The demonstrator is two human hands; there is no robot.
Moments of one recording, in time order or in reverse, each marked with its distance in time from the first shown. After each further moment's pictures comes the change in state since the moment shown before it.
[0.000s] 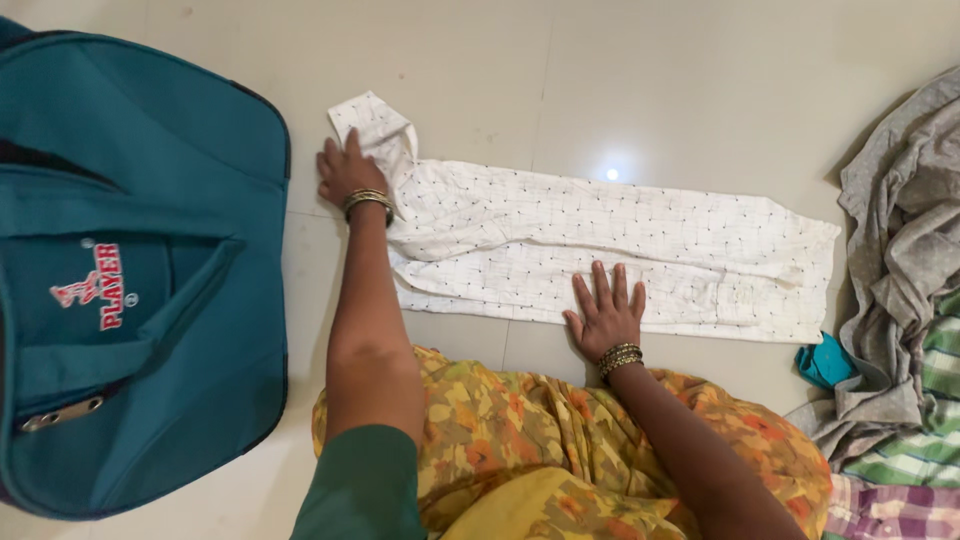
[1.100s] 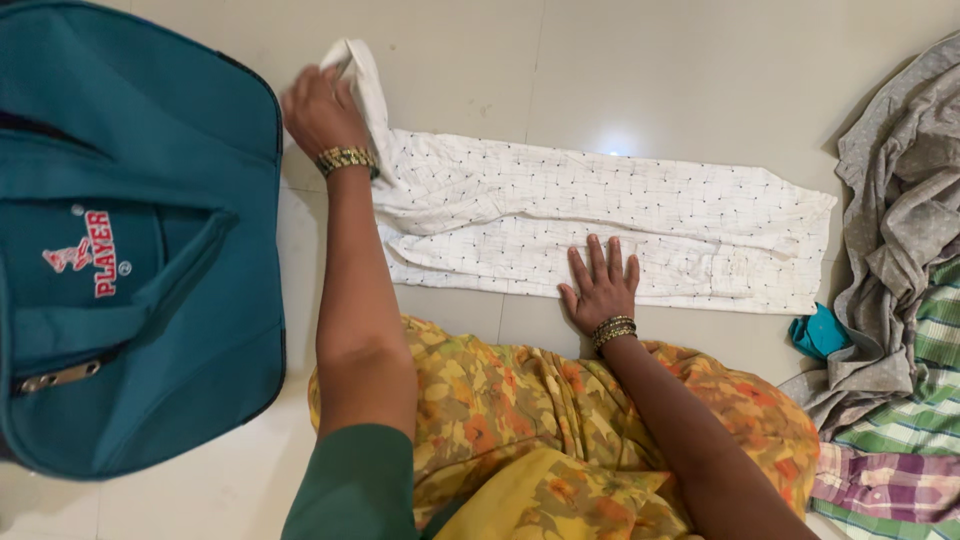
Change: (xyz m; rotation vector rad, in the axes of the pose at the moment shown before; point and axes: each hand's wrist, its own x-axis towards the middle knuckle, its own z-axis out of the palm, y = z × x) left_hand 0.010 0.023 -0.068 -0.221 0.438 0.325; right_hand -0.002 -0.002 -0.003 -0.005 -0.006 0.012
